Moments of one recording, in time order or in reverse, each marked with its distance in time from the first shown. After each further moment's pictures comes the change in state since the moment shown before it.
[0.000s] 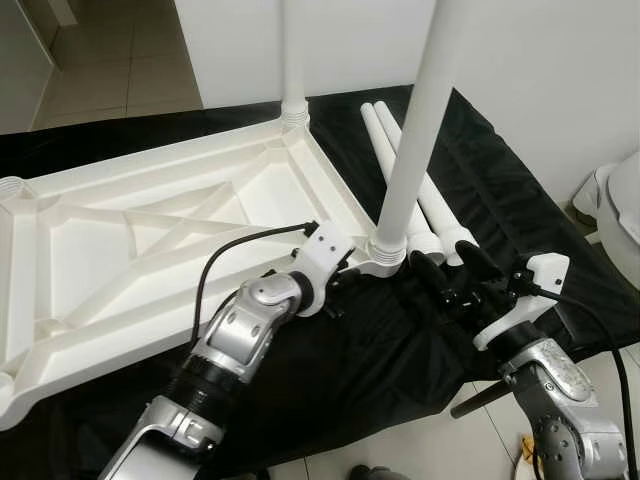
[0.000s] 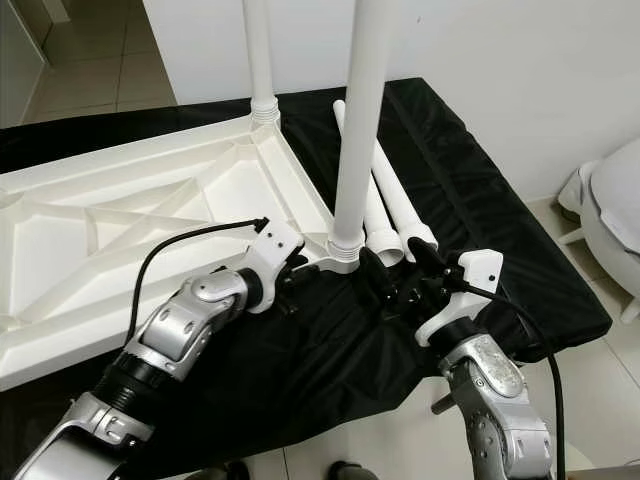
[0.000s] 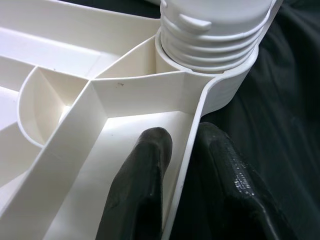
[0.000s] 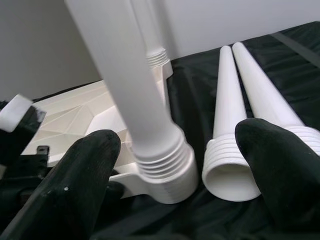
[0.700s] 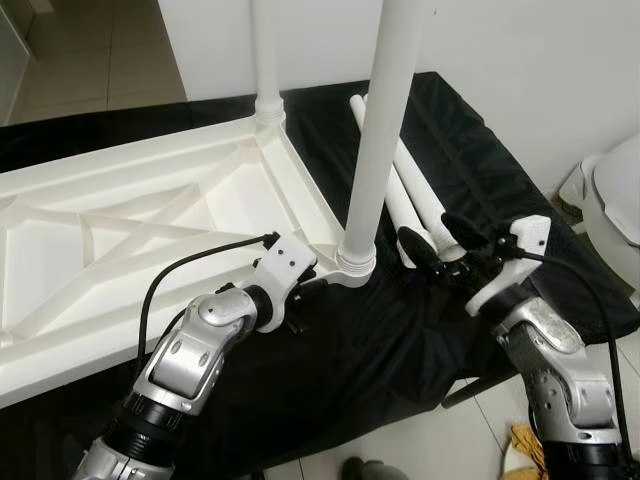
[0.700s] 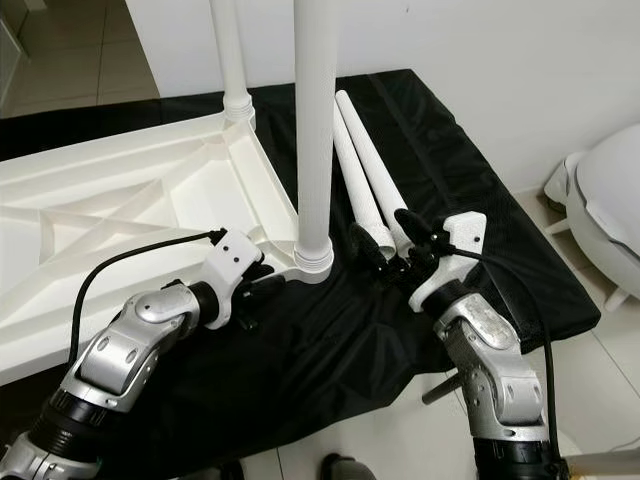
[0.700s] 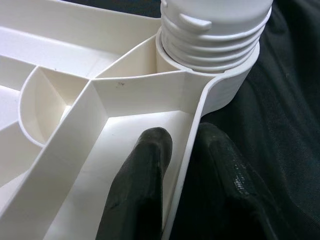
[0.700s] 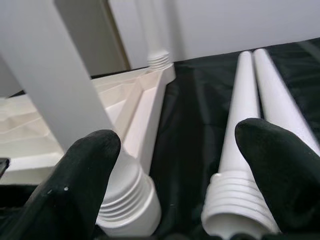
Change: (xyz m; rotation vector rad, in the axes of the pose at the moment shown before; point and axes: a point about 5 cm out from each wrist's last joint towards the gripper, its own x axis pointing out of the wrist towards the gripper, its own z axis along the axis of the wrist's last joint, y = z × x) left arm -0.043 0.003 -0.006 0.020 -0.015 0.004; right arm 0.039 -0.004 0.006 -0.051 0.015 0.166
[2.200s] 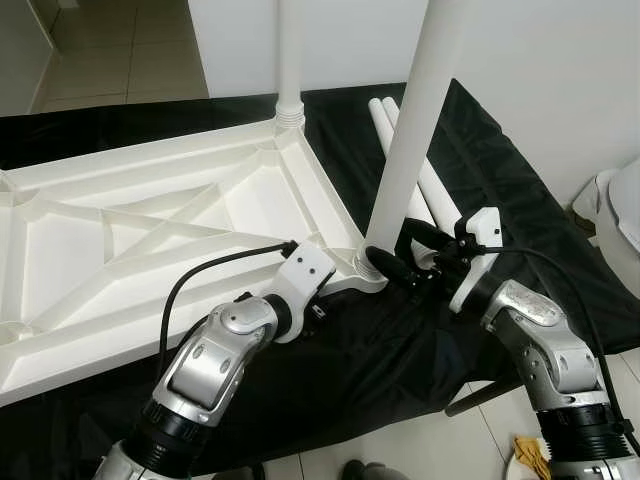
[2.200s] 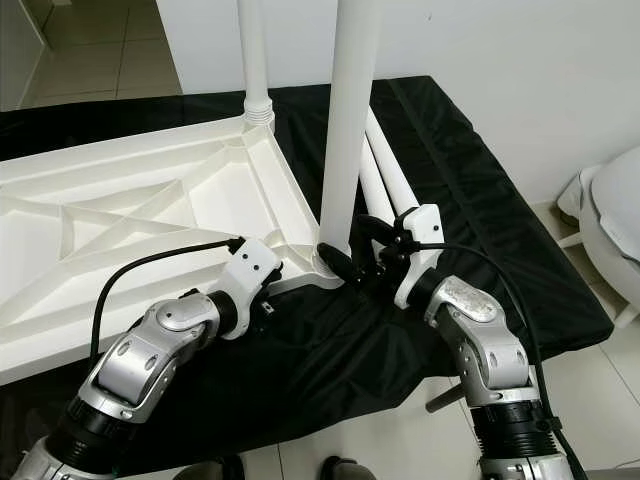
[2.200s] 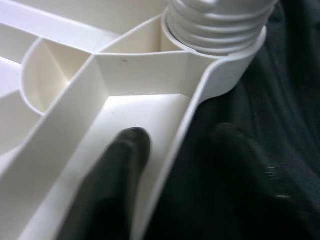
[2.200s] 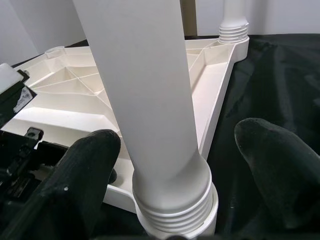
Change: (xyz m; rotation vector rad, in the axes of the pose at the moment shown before) left arm 0.010 -0.021 0.003 -0.045 0.052 -0.031; right arm 0.018 0.000 -0.013 -0.072 0.113 0.230
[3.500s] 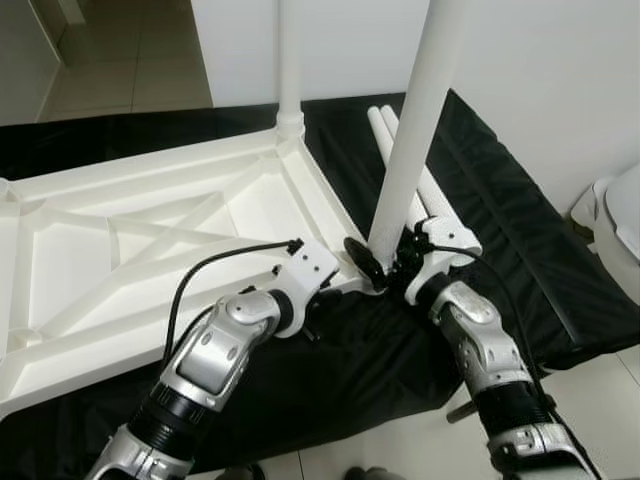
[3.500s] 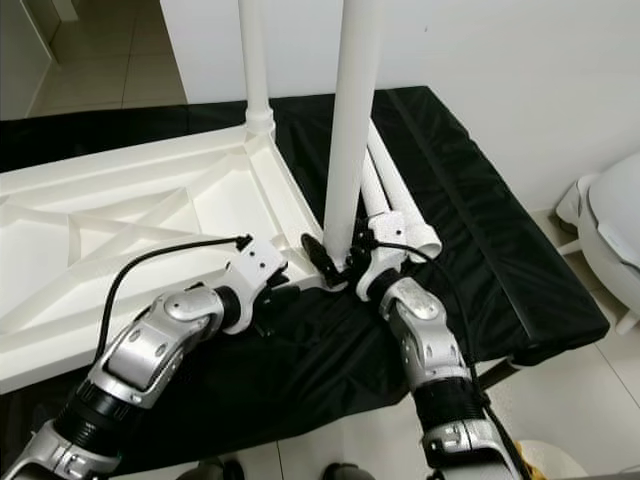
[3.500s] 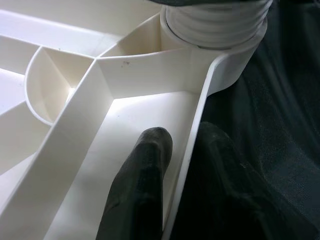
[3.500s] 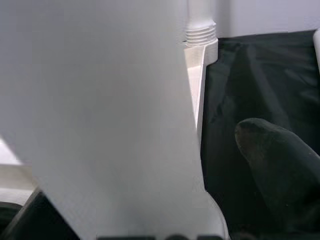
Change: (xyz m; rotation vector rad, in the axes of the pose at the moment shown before) left arm 0.008 0.008 -0.004 0.060 0.049 0.001; right arm 0.045 -0.004 -0.038 0.043 -0.046 -0.198
